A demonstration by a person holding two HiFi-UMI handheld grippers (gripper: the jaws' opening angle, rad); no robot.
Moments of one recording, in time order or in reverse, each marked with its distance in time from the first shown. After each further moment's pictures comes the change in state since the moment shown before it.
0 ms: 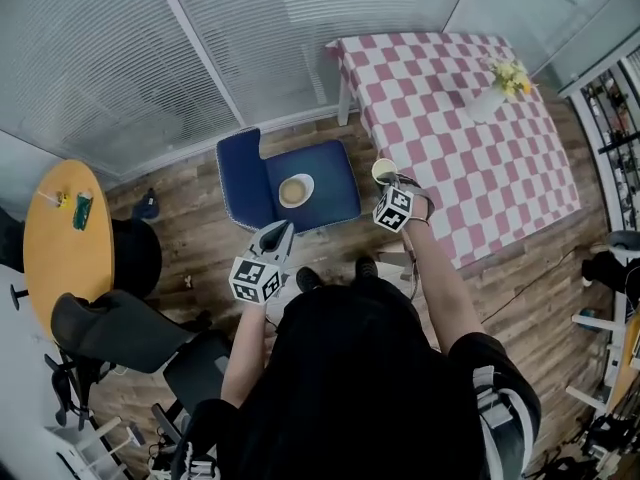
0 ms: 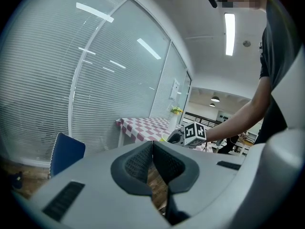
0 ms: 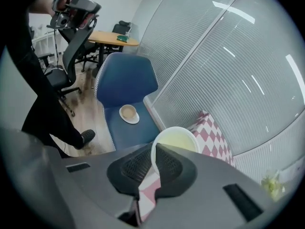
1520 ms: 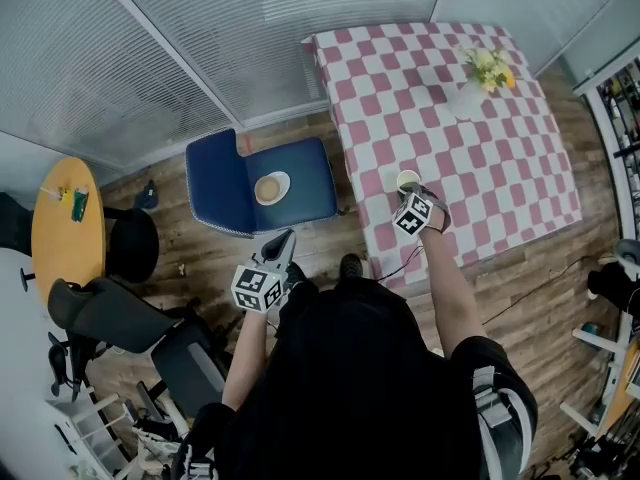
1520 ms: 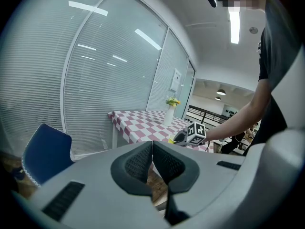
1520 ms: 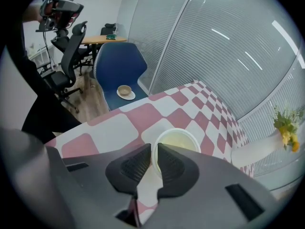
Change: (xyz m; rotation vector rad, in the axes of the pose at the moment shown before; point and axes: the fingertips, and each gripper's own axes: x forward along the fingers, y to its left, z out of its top) left arm 0.129 -0.154 -0.011 -0.002 0.088 0.069; right arm -0.007 -0.062 -0.249 0.164 0.045 0.077
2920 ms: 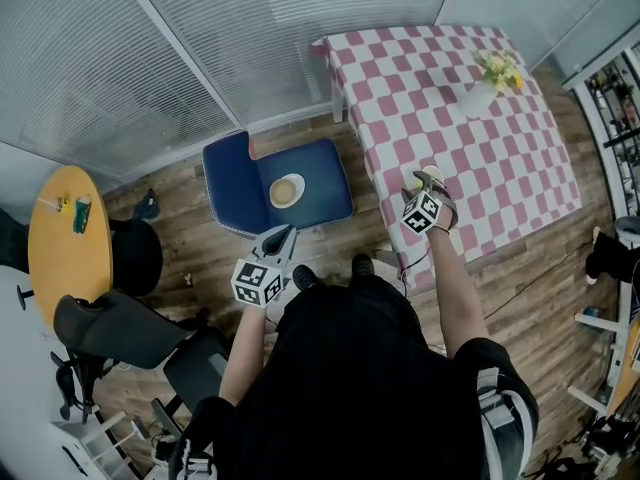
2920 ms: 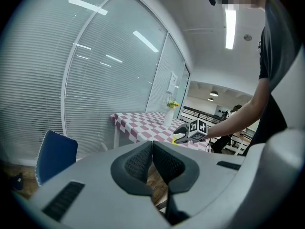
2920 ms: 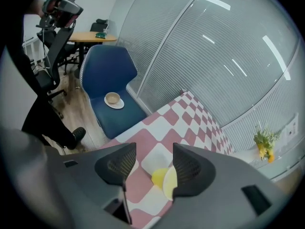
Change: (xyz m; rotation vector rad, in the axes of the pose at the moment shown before) left arm -0.065 0.101 0.004 0.025 -0.014 -0.079; right arm -0.022 0.017 0.093 0.034 0.004 -0.190
